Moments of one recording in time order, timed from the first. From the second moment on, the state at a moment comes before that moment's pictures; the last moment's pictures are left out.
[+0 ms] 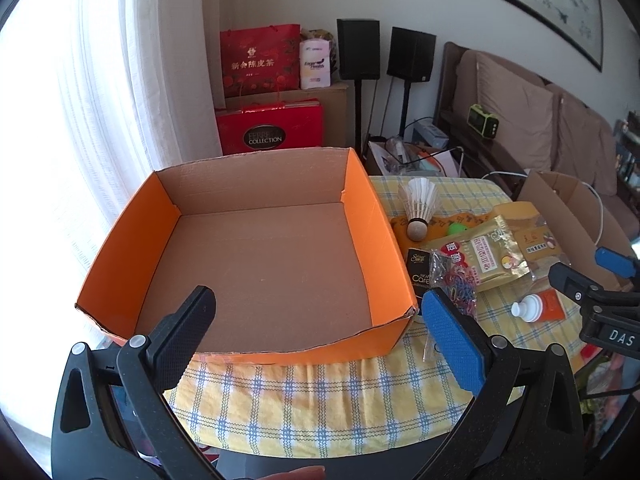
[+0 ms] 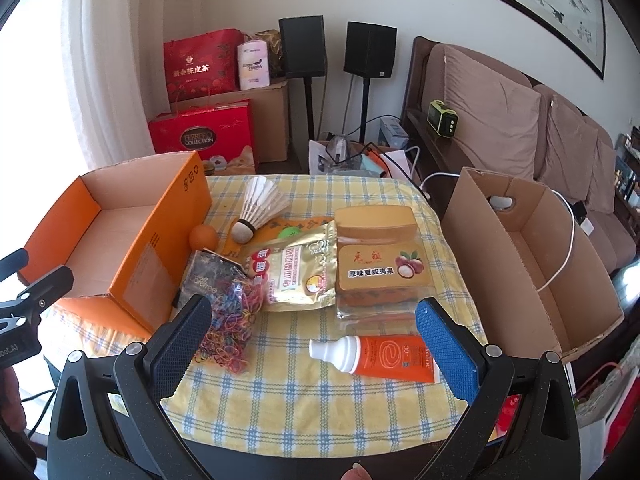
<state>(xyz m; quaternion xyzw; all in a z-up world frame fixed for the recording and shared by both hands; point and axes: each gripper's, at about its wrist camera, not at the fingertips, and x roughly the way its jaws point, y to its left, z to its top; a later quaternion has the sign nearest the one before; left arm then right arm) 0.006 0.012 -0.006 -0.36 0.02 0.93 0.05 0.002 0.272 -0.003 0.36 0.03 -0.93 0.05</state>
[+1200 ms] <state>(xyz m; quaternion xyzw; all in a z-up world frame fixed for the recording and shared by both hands) 0.034 0.086 -0.018 -0.37 0.03 0.89 0.26 0.008 0.373 -0.055 0.41 -0.01 -0.91 0.01</state>
